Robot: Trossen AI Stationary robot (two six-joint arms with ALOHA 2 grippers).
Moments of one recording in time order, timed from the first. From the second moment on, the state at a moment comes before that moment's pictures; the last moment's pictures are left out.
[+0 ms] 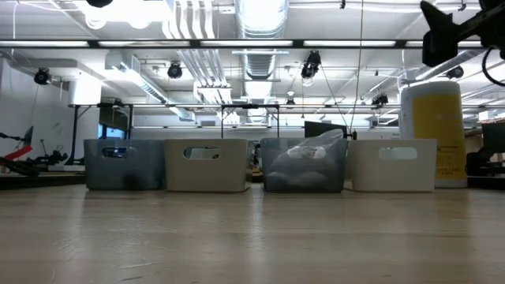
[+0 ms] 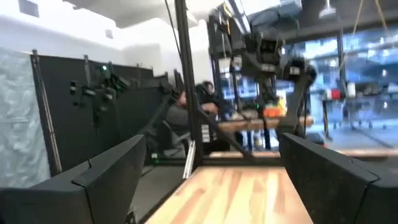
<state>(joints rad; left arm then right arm) -0.51 0.75 0.80 -0.17 -0.67 -0.40 0.23 0.12 0.01 0.40 -0.11 0.20</state>
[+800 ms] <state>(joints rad) -0.51 0.75 0.80 -0.17 -0.67 -0.40 0.09 0.00 0.01 0.07 -0.13 0.06</state>
